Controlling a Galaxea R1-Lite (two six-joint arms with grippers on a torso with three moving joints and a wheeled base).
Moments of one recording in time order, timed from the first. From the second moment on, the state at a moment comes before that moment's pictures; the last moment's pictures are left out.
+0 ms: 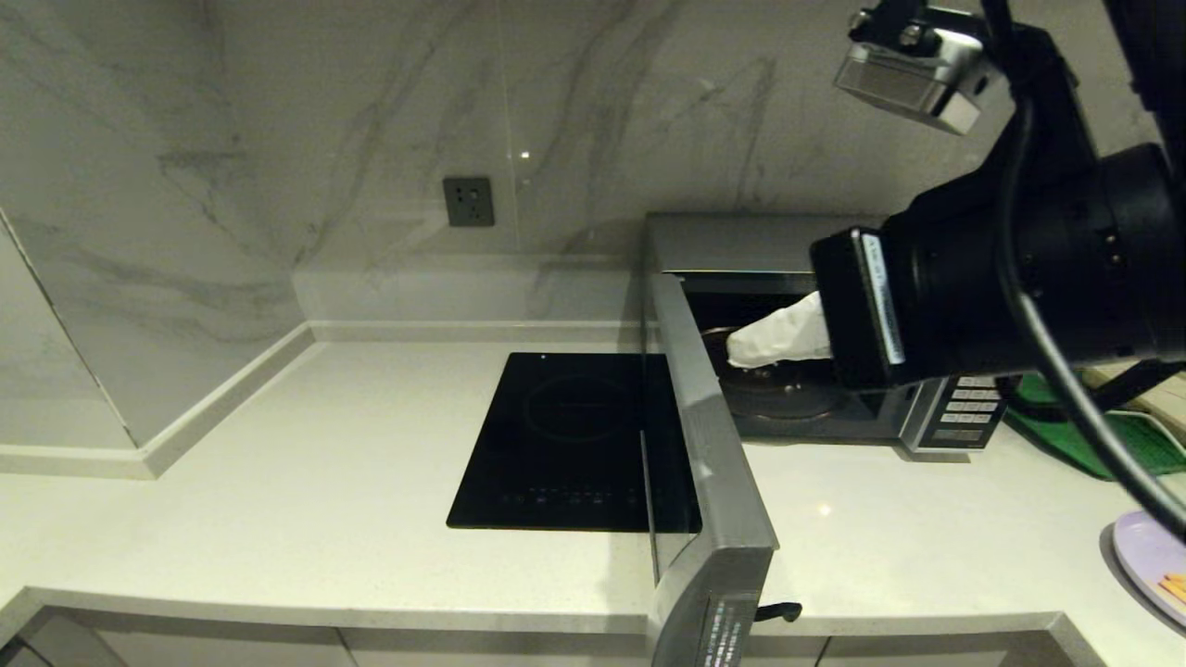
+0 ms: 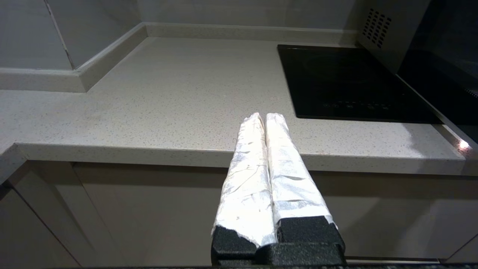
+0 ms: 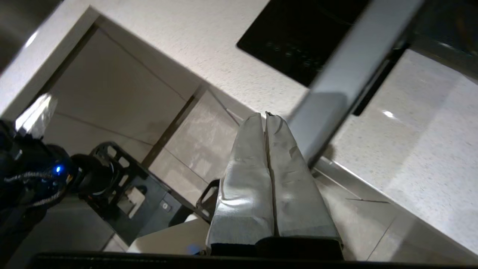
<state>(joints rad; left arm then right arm) 0.00 0.00 0.00 -0.01 0.01 -0.05 0.91 1.64 -1.81 0.76 -0.13 0.41</state>
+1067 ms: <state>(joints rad) 0.00 0.00 0.00 -0.01 0.01 -0.05 1.03 1.78 -1.72 0.81 -0.25 0.42</state>
